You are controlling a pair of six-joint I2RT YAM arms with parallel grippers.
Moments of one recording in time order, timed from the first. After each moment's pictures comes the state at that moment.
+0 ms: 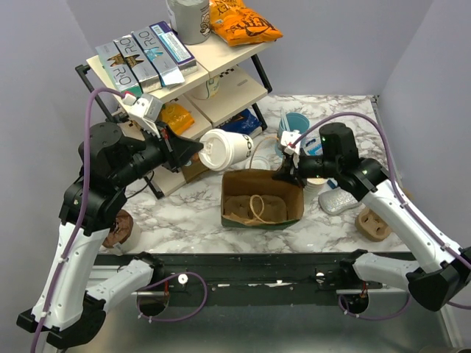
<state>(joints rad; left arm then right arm) -0.42 0.91 1.47 -0.66 0.38 -0.40 0.55 1.10 1.13 -0.58 -0.62 -0.45</state>
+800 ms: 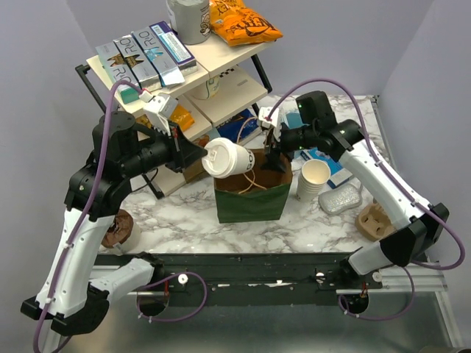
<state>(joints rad) -0.42 0.98 1.54 -0.84 0.47 -0.35 0.55 1.50 1.58 -0.84 -0.66 -0.64</state>
